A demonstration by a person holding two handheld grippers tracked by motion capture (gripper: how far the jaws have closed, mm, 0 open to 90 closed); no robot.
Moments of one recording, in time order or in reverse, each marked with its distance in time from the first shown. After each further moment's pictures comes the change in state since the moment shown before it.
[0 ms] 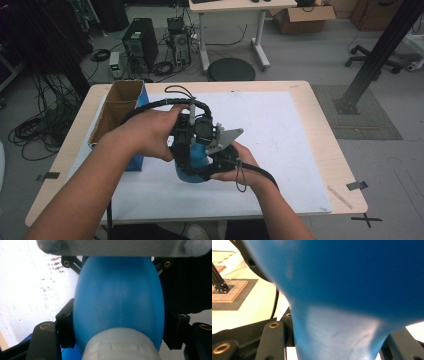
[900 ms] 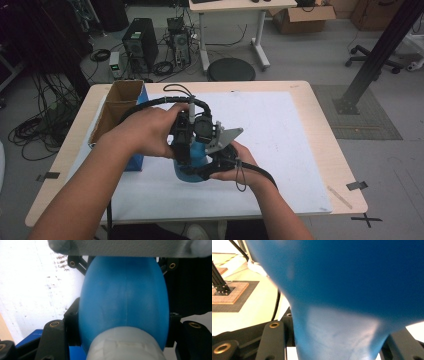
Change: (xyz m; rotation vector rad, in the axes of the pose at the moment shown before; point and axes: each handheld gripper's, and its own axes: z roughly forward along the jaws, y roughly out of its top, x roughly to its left) left arm -0.001 -0.001 -0.005 0.010 0.036 -0.015; right arm 0.000 0.002 0.001 -0.018 0.007 -0.001
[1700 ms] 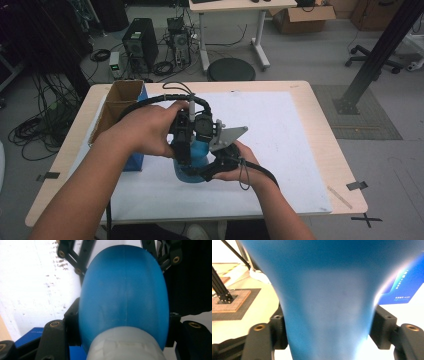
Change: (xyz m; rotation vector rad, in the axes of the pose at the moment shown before) left arm -0.001 0.001 -0.007 0.002 -0.013 -0.015; right arm 0.000 -0.001 -0.007 -0.049 0.004 0.053
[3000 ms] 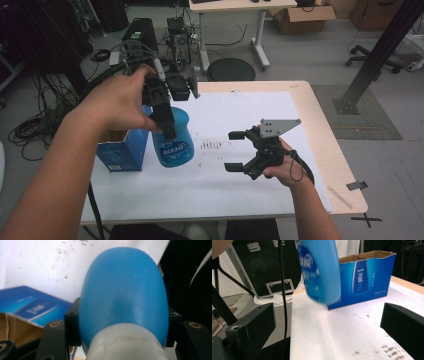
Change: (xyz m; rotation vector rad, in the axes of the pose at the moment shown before) left arm 0.039 -0.056 -0.062 -0.055 -0.074 -0.463; right arm -0.005 -0.014 -0.099 -0.146 -0.038 0.178
